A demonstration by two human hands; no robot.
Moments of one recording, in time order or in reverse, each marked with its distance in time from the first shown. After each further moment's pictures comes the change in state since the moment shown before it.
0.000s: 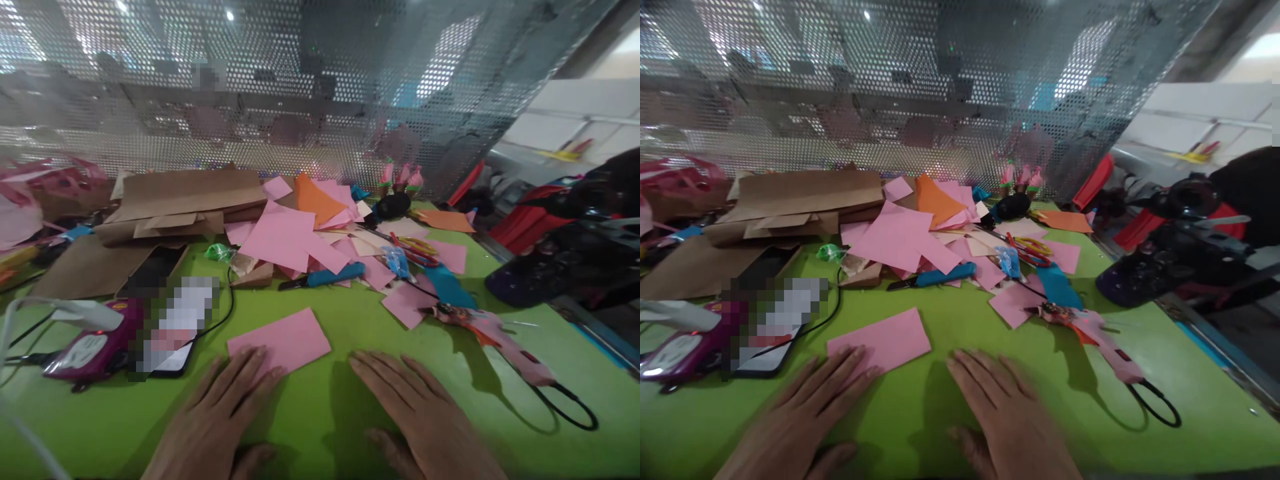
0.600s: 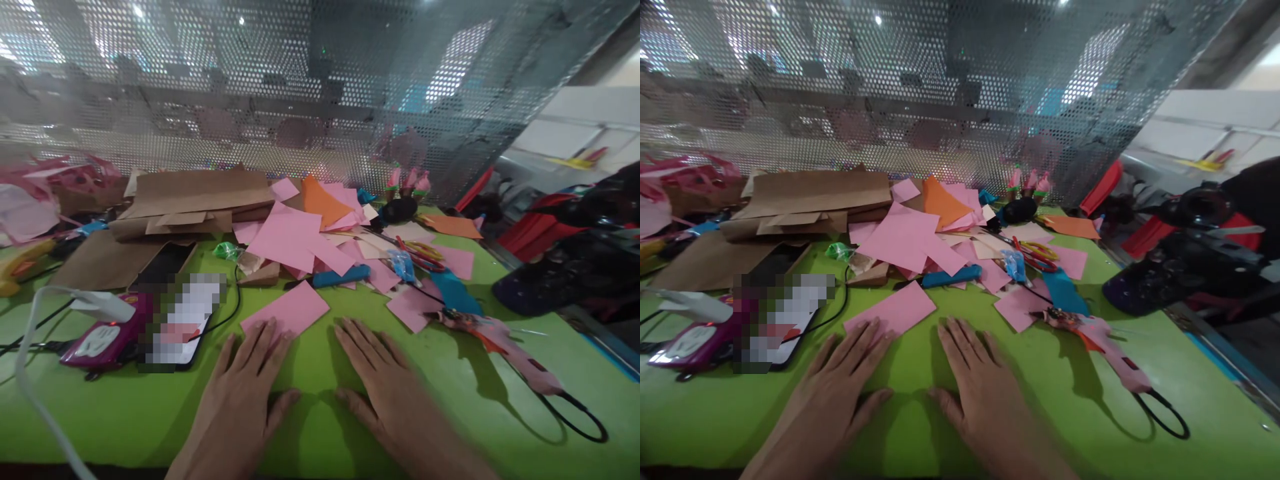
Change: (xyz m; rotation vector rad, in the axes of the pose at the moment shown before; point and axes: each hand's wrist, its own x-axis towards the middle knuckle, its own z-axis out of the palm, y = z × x) left_hand 0.029 0.018 0.010 -0.175 -0.133 -0.345; right_hand 0.042 -0.006 0.012 0.082 -0.073 0.141
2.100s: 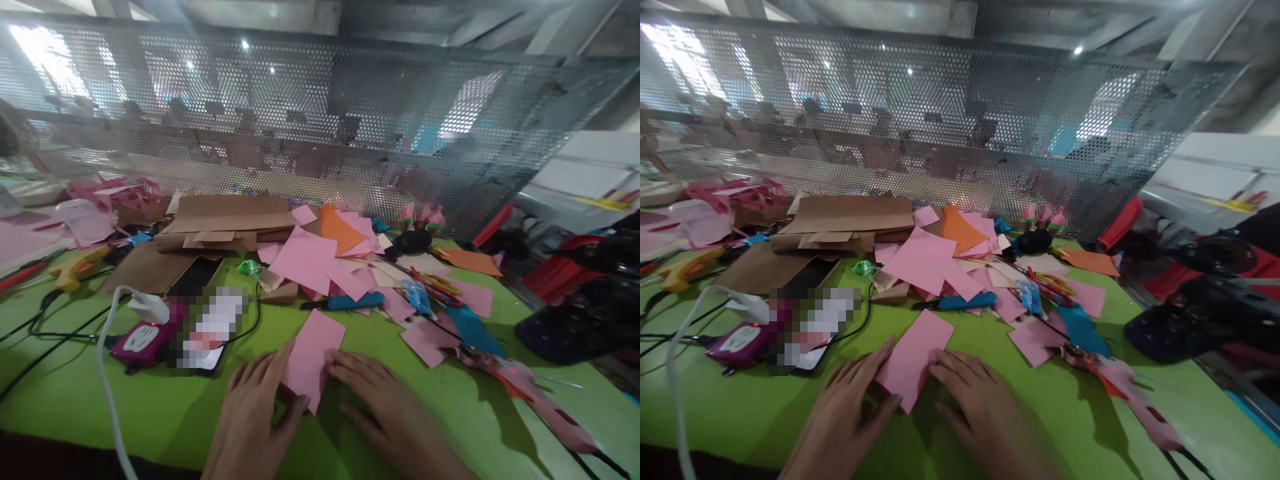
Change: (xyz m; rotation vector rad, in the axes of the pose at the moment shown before) left_hand -0.003 0.006 -0.003 -0.365 0.173 -0.237; right_hand 0.025 0.002 -0.011 0.222 -0.093 -0.138
